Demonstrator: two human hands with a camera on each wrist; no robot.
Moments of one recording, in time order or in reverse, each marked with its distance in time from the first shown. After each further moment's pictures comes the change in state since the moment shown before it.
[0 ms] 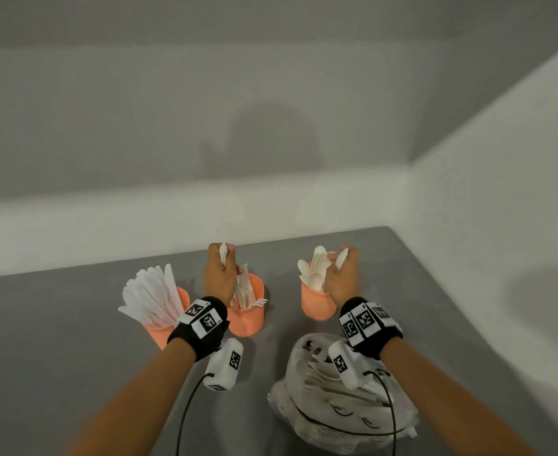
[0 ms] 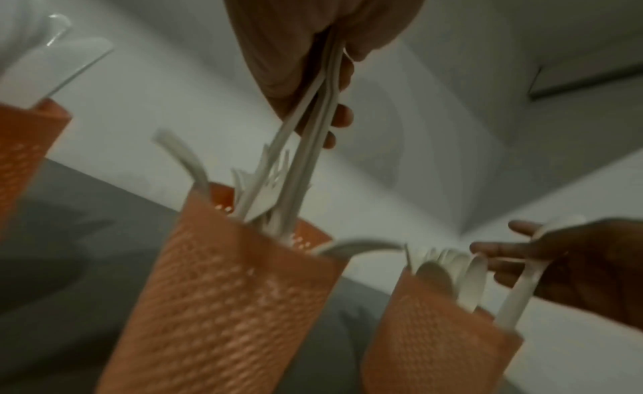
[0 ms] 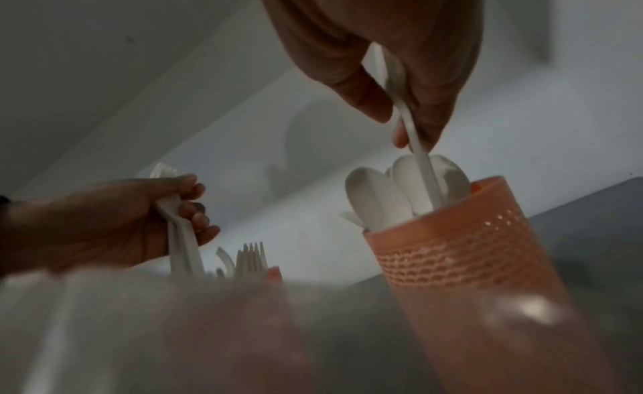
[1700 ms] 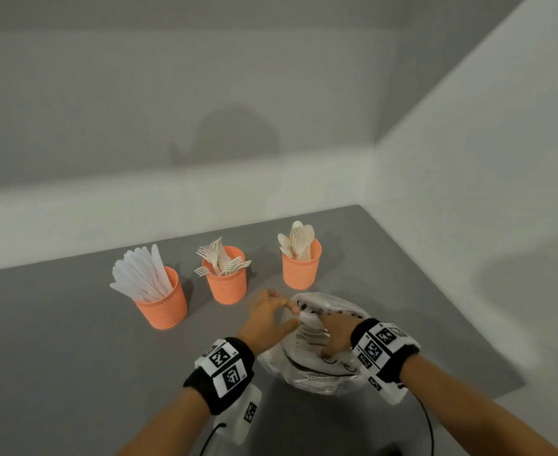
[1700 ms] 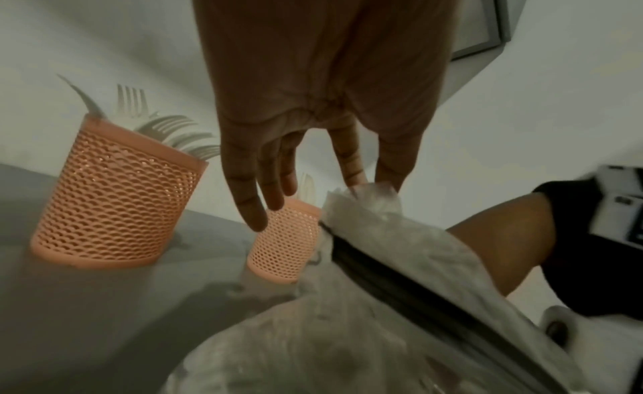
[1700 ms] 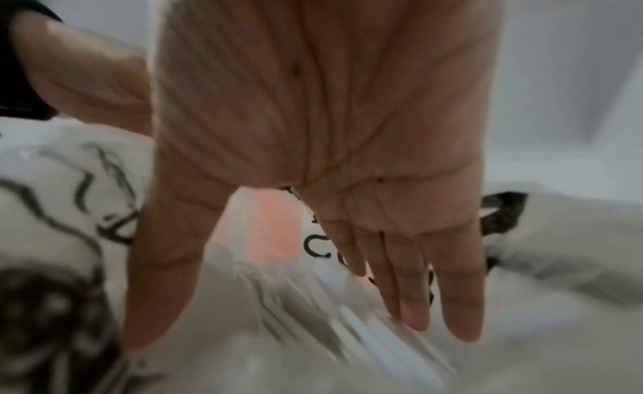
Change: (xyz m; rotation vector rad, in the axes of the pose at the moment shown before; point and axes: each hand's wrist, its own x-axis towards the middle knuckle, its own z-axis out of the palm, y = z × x) left_hand -0.138 -0.003 0.015 0.366 -0.781 0.083; right_hand -0.103 0.040 -0.065 -1.236 -0.867 0.094
